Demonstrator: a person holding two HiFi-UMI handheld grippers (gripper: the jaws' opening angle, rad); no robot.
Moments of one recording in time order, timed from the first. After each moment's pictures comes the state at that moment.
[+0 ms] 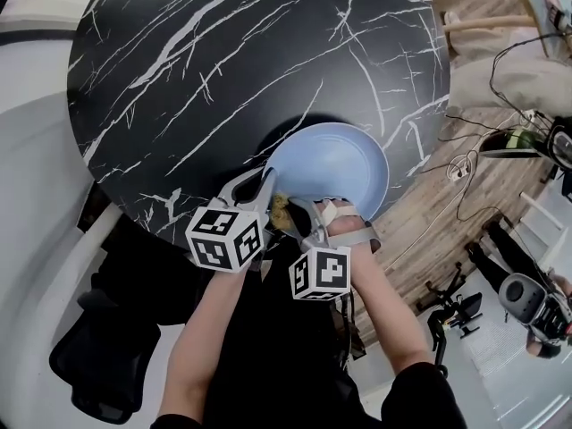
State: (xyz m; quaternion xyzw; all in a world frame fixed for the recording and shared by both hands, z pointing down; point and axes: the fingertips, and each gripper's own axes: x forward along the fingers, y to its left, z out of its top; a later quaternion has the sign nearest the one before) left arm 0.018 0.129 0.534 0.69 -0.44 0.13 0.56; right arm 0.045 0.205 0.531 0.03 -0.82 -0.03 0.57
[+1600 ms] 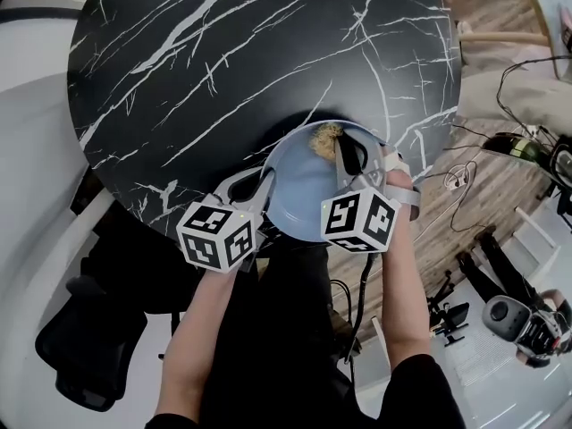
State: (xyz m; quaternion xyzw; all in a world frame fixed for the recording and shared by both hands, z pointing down) left arm 0.017 0.134 0.534 0.69 -0.43 0.13 0.57; right arm 0.106 0.050 0.530 0.20 -0.78 -0.05 0.60
